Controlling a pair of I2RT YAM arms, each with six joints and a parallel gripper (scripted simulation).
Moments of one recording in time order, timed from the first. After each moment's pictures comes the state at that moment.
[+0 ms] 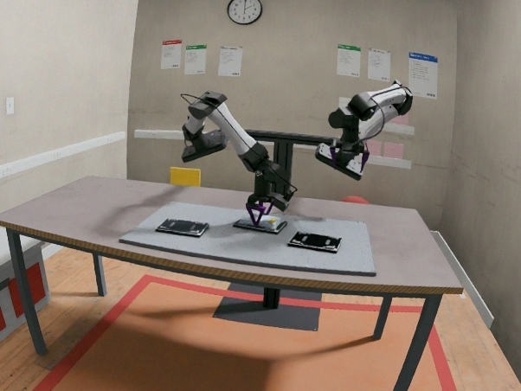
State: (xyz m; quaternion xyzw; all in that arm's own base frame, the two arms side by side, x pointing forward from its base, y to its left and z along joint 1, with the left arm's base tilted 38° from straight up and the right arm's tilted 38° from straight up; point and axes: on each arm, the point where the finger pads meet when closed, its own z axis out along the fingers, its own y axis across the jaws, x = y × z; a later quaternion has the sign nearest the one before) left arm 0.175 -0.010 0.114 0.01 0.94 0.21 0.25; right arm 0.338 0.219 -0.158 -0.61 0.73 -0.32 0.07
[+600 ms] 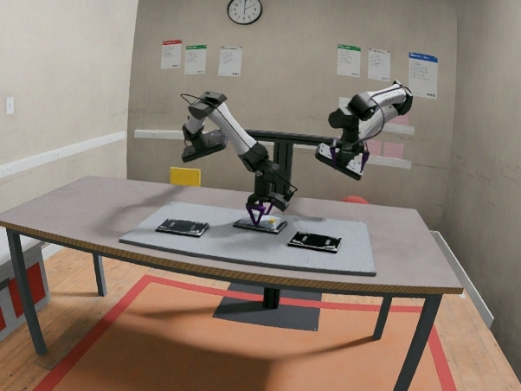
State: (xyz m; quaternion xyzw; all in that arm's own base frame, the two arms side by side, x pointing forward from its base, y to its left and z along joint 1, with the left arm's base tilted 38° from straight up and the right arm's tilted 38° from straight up) left arm 0.175 -0.010 0.114 0.01 0.94 0.21 0.25; right arm 0.338 0.220 -0.158 -0.61 0.73 -0.32 0.07
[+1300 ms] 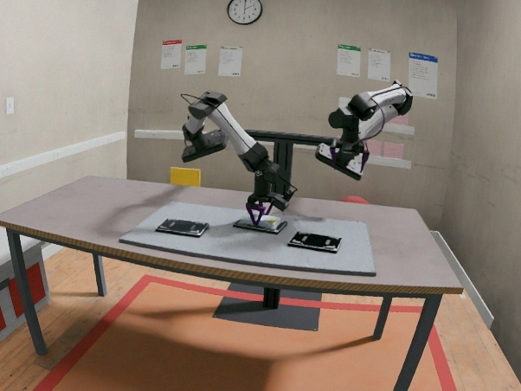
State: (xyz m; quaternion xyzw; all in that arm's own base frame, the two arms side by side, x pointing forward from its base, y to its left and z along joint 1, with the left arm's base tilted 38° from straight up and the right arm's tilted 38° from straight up) left arm 0.175 -0.010 0.114 0.01 0.94 0.21 0.25; right arm 0.337 0.218 -0.158 -0.61 0.73 -0.32 0.07
